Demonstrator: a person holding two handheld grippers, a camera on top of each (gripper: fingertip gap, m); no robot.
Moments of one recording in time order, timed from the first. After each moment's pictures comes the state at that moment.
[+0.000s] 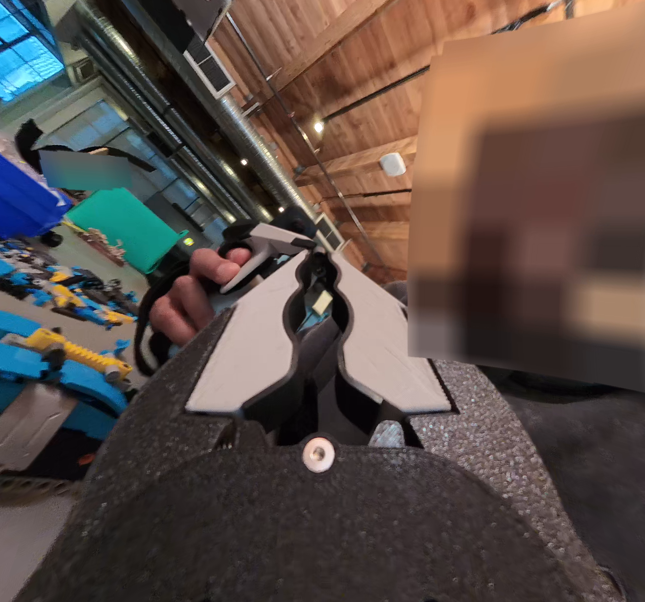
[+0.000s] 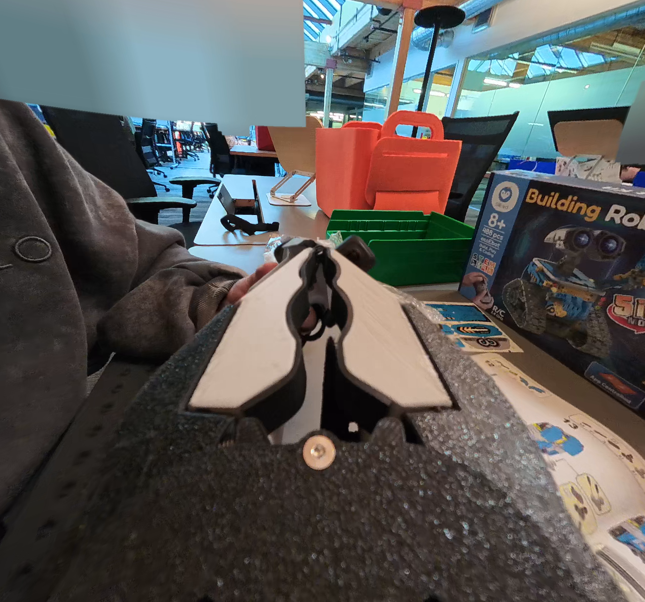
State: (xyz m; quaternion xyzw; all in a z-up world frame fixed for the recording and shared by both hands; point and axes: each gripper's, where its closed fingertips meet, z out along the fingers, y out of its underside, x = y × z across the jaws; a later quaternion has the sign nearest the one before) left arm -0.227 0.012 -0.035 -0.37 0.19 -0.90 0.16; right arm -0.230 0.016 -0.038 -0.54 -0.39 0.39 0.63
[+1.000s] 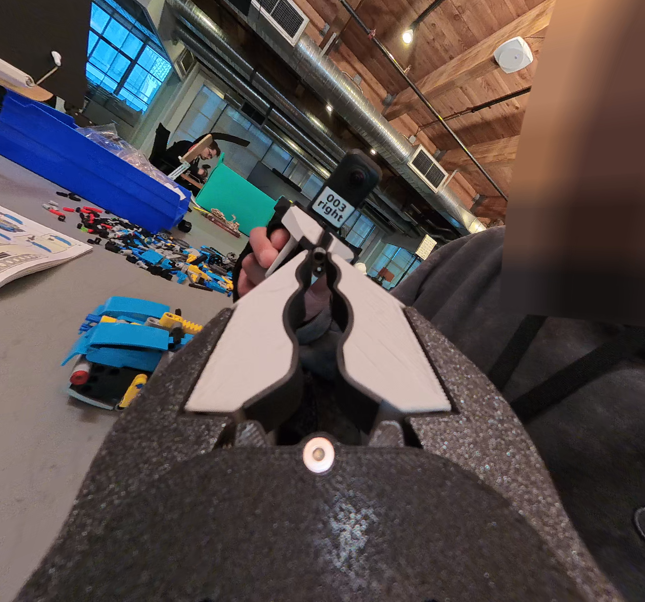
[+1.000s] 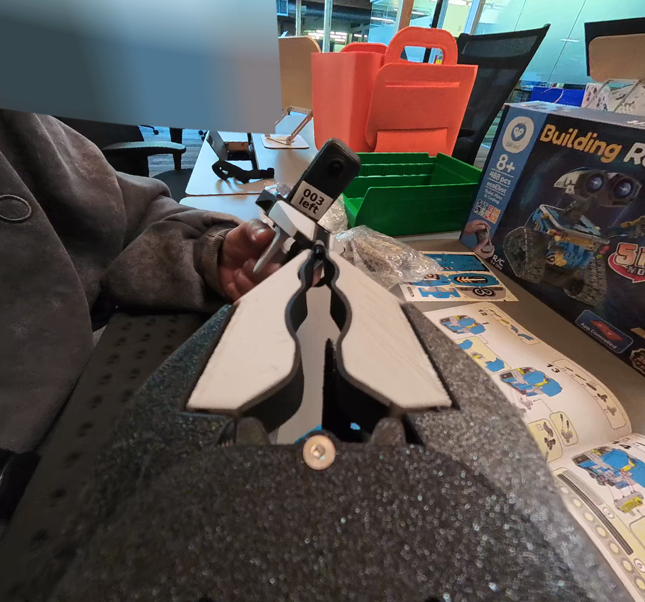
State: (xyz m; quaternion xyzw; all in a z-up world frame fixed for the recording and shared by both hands) left arm -0.215 0.018 -0.058 -0.46 0.30 -0.79 0.28; right arm -0.220 0.024 -0.062 -0.60 -0.42 0.35 0.58
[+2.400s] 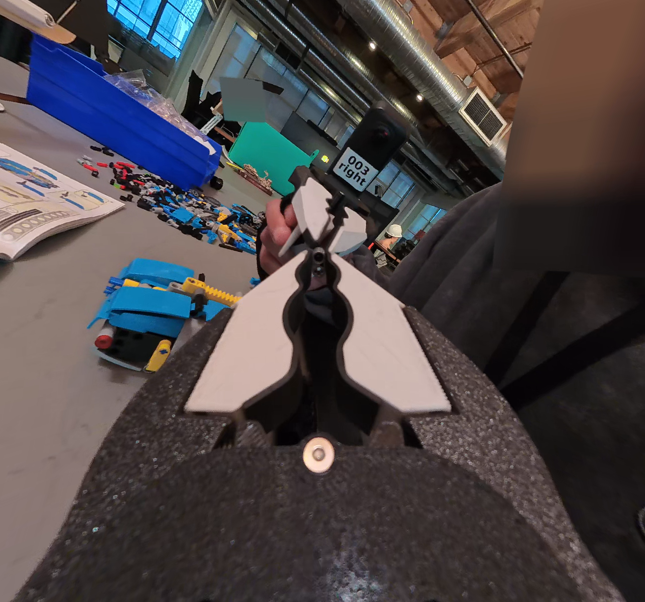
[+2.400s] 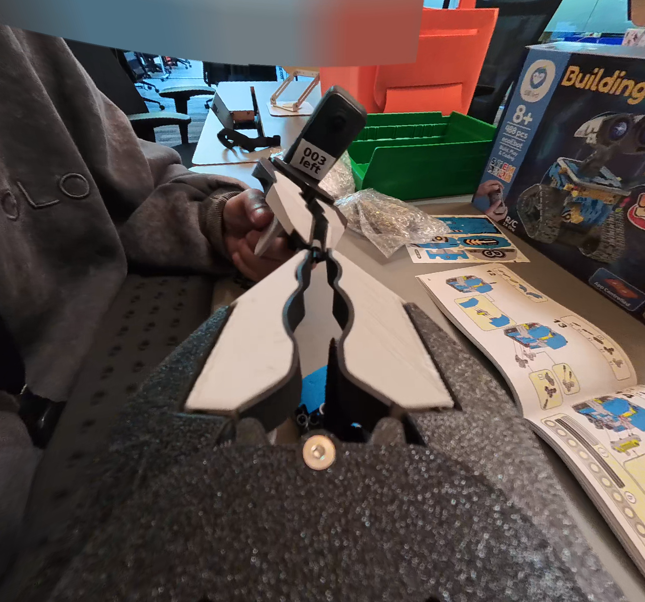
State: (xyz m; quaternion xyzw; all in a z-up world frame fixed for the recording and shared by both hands) left arm -0.194 0.011 -0.085 -0.52 0.35 -0.73 0.27; right arm -0.198 0.017 -0.088 -0.63 -0.43 0.36 0.54
